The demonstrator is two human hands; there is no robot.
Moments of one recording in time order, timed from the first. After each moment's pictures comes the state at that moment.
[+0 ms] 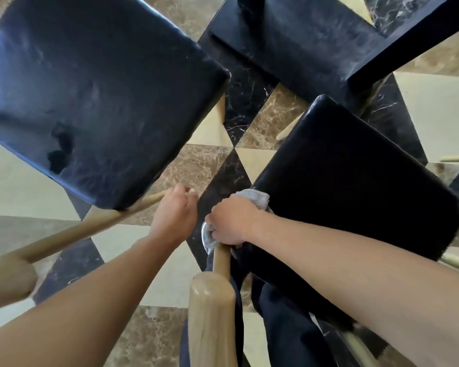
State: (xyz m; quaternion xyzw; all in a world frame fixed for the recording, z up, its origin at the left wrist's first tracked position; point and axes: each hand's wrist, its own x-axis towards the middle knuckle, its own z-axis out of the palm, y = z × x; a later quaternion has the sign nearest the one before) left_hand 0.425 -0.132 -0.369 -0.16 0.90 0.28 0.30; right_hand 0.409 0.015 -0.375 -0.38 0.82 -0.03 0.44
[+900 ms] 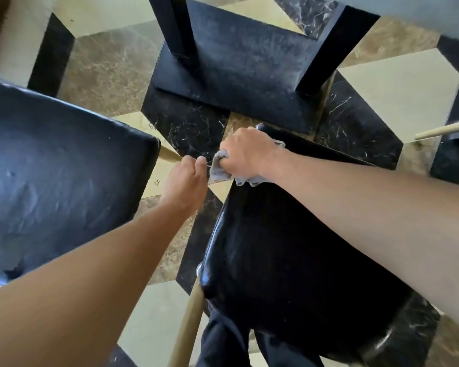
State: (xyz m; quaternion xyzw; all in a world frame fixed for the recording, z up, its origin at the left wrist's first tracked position) left_hand 0.261 0.017 -0.371 -0.05 0.91 0.28 0.30; right_hand 0.235 0.187 -0.391 -0.11 0.95 -0.15 0.24
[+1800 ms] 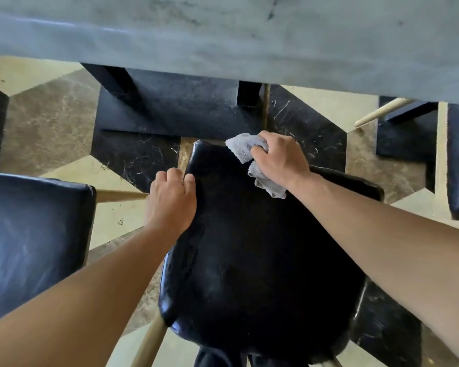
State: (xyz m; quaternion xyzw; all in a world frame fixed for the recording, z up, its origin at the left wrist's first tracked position) left_hand 0.264 0.115 -0.363 0.05 0.94 0.21 0.28; right_hand 0.308 0.351 -0.392 0.25 0.91 -0.32 0.06
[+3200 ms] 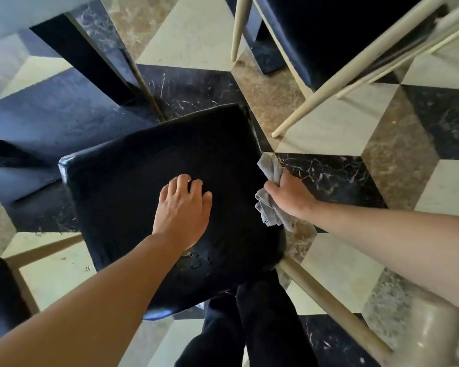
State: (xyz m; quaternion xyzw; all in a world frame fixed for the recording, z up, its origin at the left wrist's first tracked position) left_hand 0.435 0.220 -0.334 0.53 0.81 -0.01 0.26; right_hand 0.645 0.370 -0.385 0.58 0.68 -0.43 0.09
